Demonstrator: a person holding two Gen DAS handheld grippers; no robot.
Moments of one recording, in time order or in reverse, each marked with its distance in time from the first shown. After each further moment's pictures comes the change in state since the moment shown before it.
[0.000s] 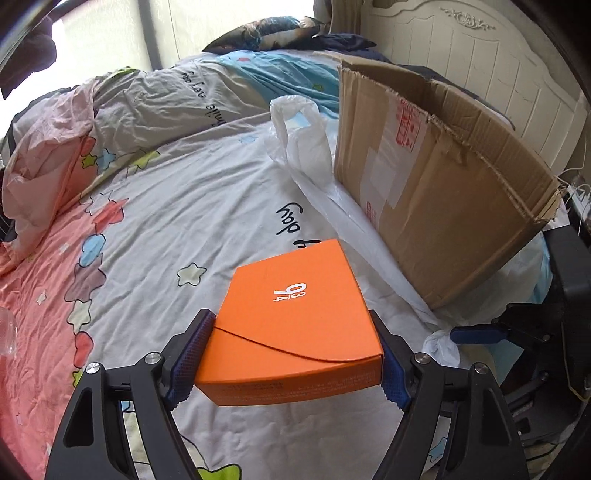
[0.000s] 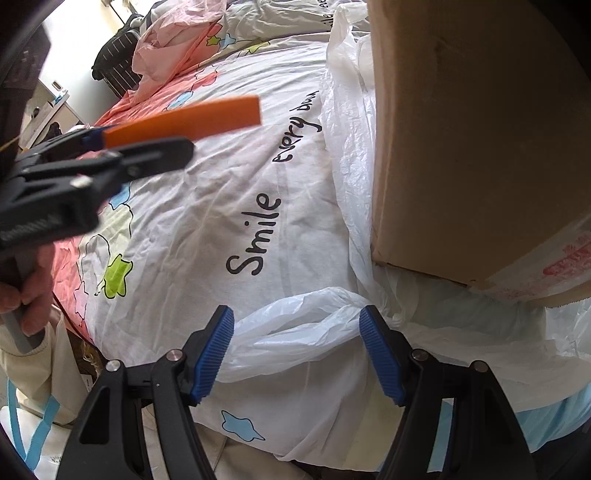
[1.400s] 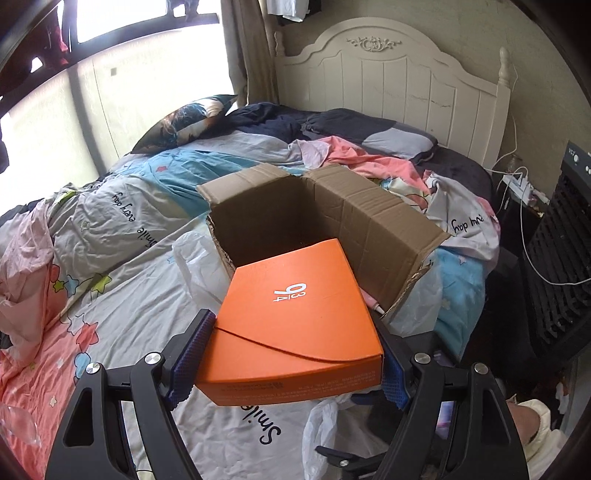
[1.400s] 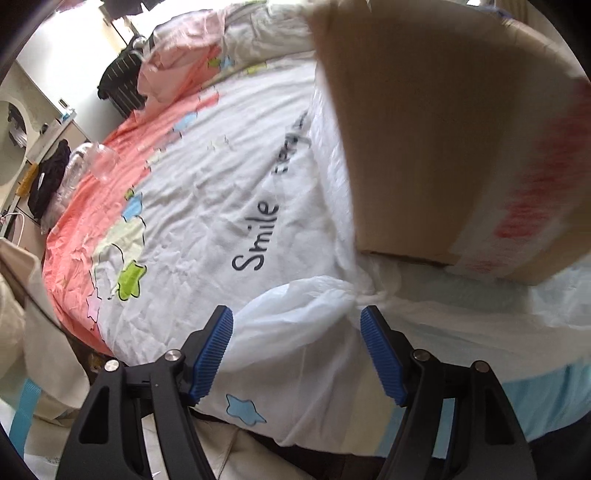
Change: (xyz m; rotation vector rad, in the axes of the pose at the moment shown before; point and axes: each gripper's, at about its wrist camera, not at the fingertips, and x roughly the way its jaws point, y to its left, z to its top) left arm -0.094 -0.106 0.072 0.225 -0.212 -0.130; right arm -0.041 -0.010 -0.020 0.029 -0.117 -0.003
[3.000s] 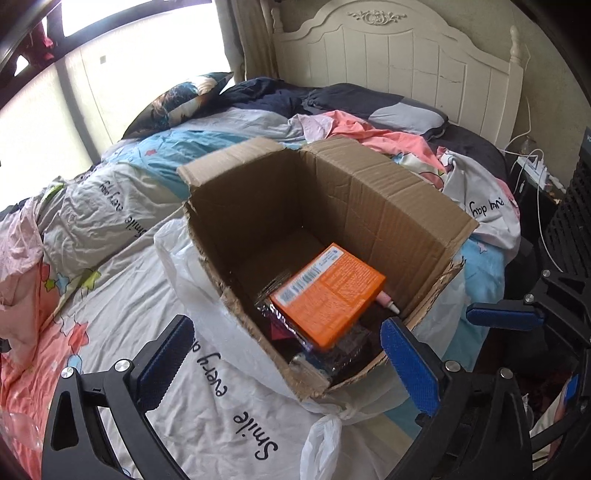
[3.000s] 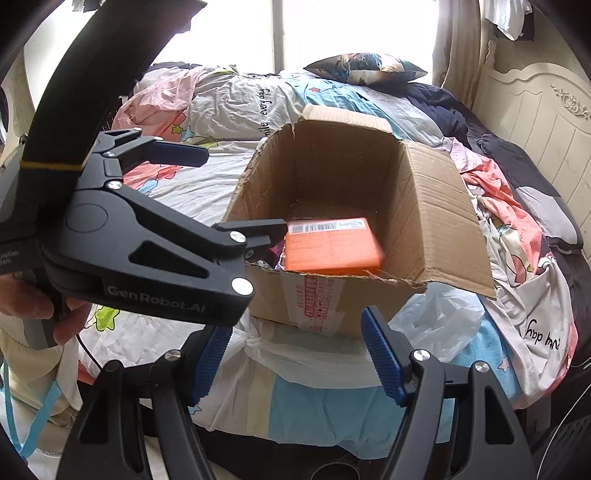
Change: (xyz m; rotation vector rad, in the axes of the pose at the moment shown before) left arm 0.055 -0.012 0.007 0.003 0.101 0.026; right arm -0.112 -0.011 0.030 -0.069 -0.176 -0.263
